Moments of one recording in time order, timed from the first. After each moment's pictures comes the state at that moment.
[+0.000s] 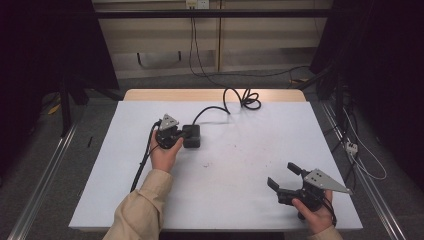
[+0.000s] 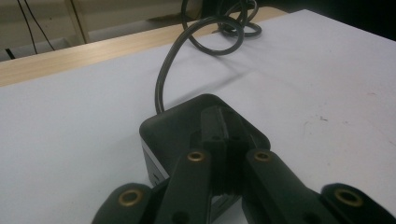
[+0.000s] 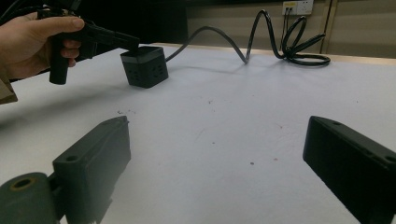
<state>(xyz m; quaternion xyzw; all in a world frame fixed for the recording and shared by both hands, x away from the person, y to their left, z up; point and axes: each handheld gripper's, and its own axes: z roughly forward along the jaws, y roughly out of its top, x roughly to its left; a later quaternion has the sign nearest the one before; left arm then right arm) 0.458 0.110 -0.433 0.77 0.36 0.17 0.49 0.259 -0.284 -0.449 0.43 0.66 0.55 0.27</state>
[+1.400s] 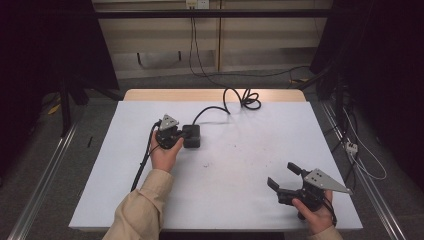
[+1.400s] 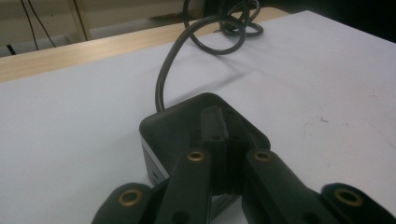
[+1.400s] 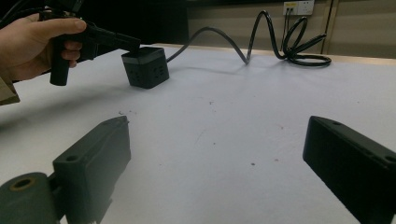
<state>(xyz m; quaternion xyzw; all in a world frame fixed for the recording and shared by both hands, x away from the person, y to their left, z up) 0.458 0.109 -0.433 0.77 0.37 0.16 0.50 0.259 -0.284 -0.449 0.43 0.66 0.55 0.26</state>
